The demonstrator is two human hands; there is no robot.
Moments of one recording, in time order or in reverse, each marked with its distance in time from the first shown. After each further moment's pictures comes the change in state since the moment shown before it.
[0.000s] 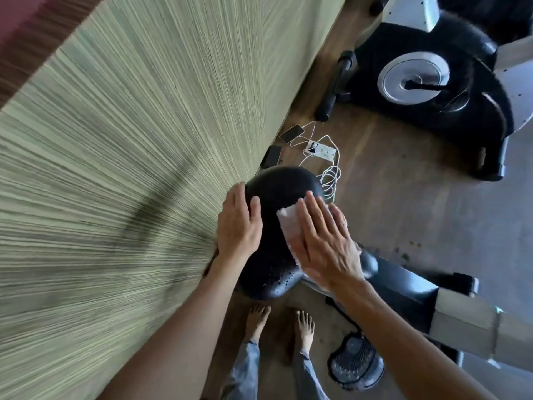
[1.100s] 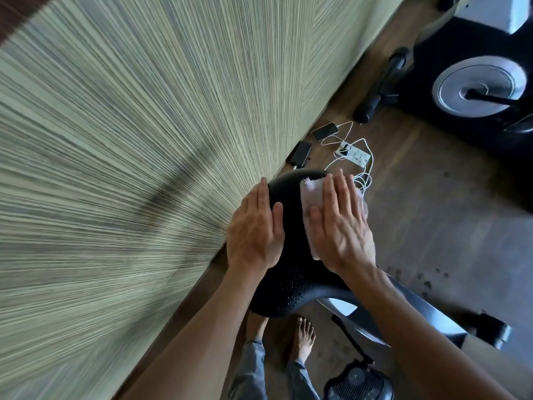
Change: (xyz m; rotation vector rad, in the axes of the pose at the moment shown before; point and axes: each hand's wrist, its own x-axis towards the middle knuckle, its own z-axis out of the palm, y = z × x) left_hand -0.005 -0.002 0.012 0.223 0.000 0.029; right_hand 0.070 0.005 0.018 0.138 0.008 0.104
